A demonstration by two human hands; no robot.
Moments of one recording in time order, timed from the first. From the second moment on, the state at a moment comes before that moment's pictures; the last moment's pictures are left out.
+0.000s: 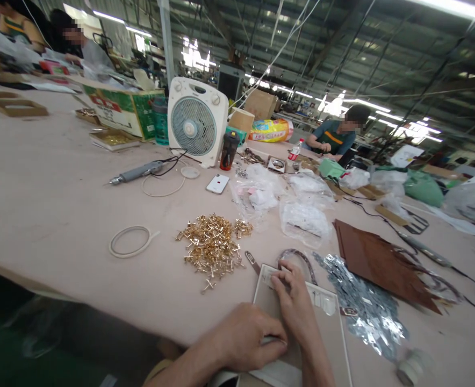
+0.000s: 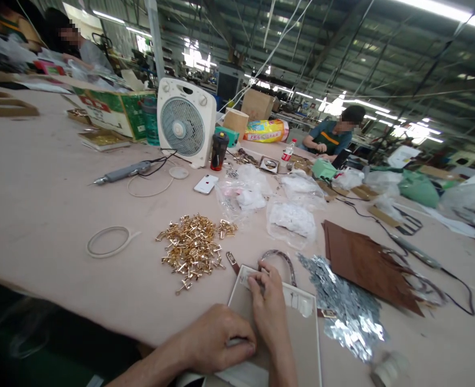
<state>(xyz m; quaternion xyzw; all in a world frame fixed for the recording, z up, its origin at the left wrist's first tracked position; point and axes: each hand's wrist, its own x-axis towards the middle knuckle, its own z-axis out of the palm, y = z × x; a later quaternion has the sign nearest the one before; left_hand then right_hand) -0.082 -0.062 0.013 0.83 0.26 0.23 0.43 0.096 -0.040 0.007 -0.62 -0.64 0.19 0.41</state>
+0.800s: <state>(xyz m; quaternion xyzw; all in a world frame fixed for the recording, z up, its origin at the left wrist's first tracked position) -0.082 -0.063 0.018 0.82 0.26 0.25 0.45 0.093 -0.028 -0.009 -0.64 -0.67 0.04 0.36</state>
